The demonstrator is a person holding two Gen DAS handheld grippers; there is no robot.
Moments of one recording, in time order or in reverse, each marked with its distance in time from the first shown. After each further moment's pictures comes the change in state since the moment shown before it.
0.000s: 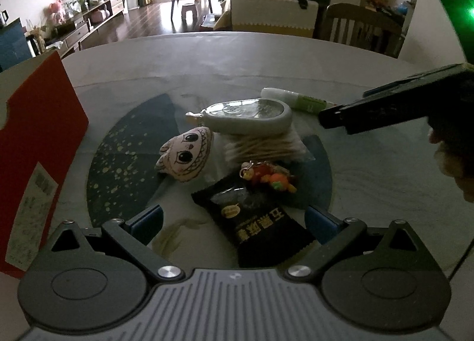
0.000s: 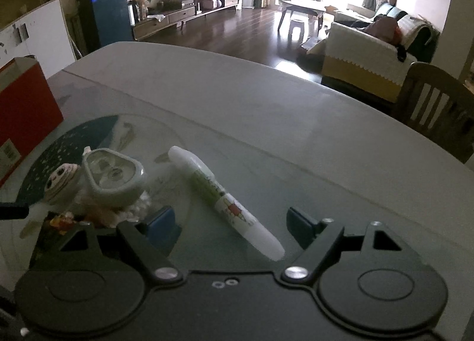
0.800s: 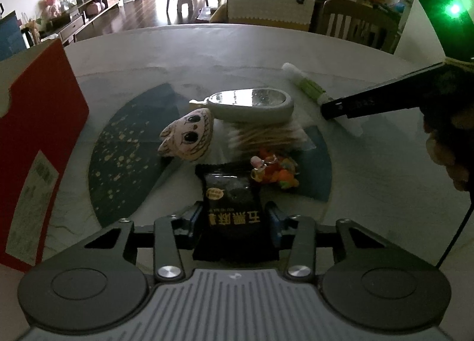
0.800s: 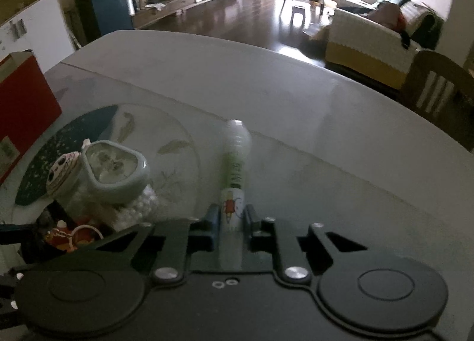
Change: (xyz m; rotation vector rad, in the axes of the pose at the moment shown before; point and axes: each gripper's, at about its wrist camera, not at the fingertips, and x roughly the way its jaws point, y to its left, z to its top) left arm -0.006 0.011 -0.005 -0.006 0.033 -0.034; right arm 0.005 0.003 0.000 0.030 0.063 0.002
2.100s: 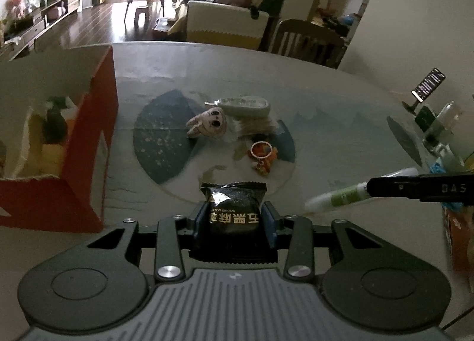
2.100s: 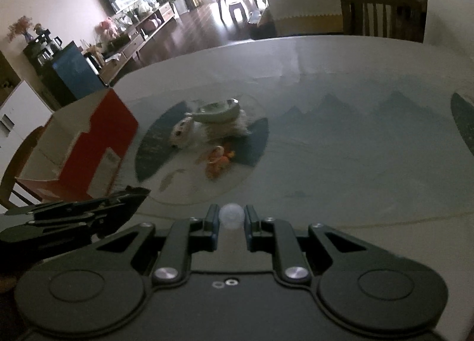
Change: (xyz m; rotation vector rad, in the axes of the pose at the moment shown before) left arm -0.108 0.084 -0.038 0.035 -0.050 -0.250; right arm -0.167 0.115 -0.096 0.441 -0.056 0.014
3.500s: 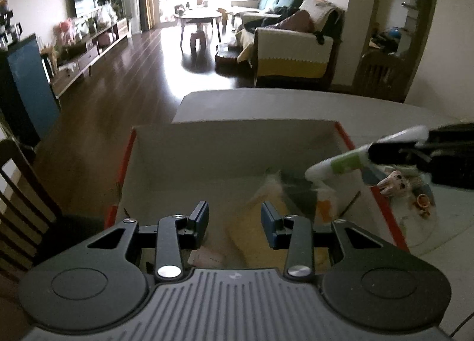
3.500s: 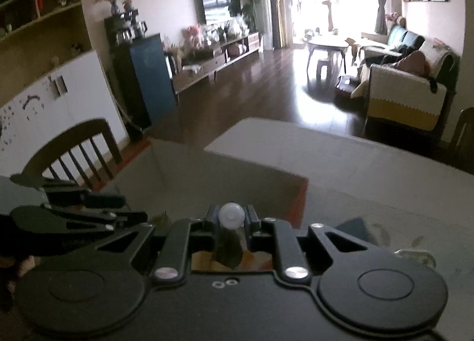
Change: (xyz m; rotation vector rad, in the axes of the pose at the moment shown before) left arm -0.080 0.237 0.076 0.021 -0.071 0.223; right arm 0.113 0.274 0.082 -0.370 -0.152 0.124
